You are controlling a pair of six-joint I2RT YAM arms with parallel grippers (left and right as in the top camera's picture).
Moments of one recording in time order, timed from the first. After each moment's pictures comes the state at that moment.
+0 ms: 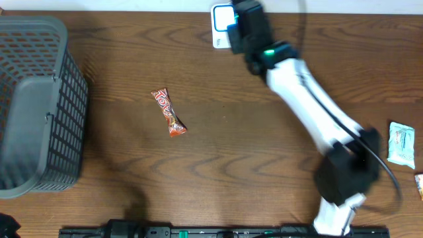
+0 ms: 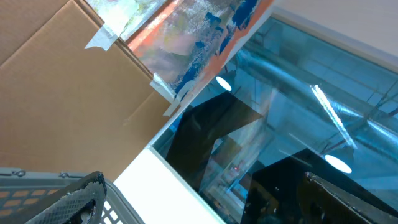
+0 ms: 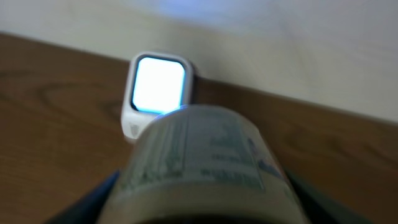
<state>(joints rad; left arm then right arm) -0.07 0.23 1.14 -0.34 -0.69 -0.44 0.44 1.93 1.78 -0.53 0.32 0.07</state>
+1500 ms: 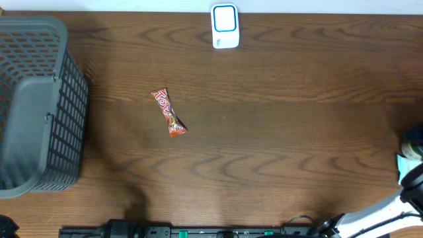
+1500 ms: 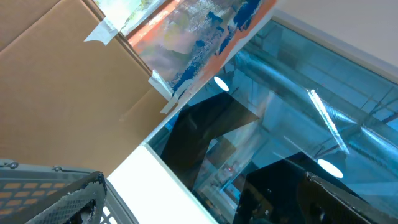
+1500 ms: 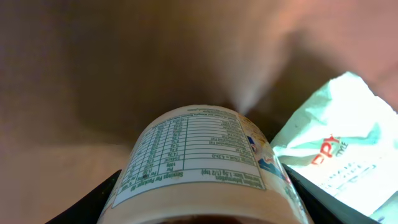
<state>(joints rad) -0.07 0.23 1.14 -0.34 -0.69 -0.49 -0.85 2.00 1.40 -0.80 0.08 0.18</state>
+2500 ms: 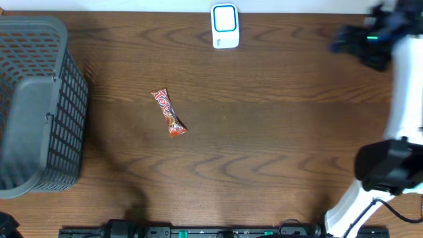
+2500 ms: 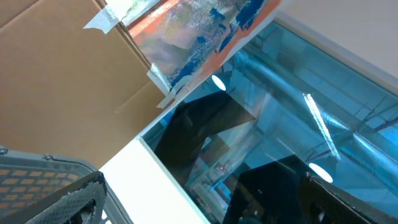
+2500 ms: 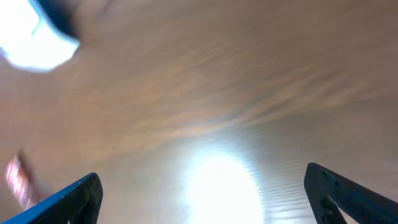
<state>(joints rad) -0.07 0.23 1.12 -0.33 -0.69 -0.56 -0.12 1.99 2.18 -1.40 -0.21 0.18</state>
